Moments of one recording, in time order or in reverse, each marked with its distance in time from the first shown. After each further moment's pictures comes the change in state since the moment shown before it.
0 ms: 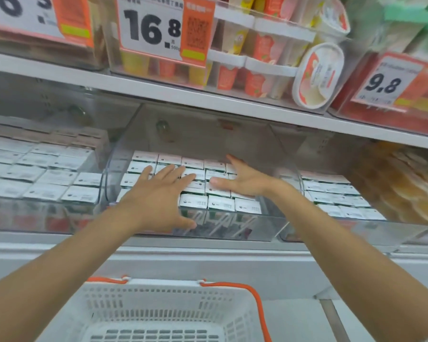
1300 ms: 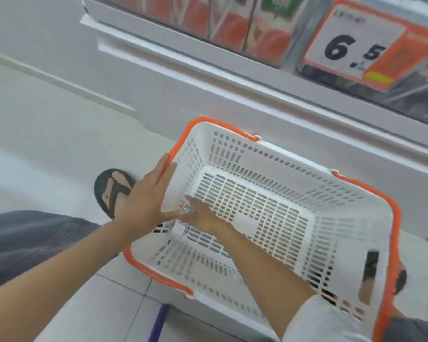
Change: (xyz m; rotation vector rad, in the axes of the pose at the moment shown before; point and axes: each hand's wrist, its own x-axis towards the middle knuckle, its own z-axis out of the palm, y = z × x) left_hand -0.316 -0.085 0.243 -0.411 -0.090 -0.496; right_hand -0.079 -0.102 0.535 0.389 -0.725 0.124
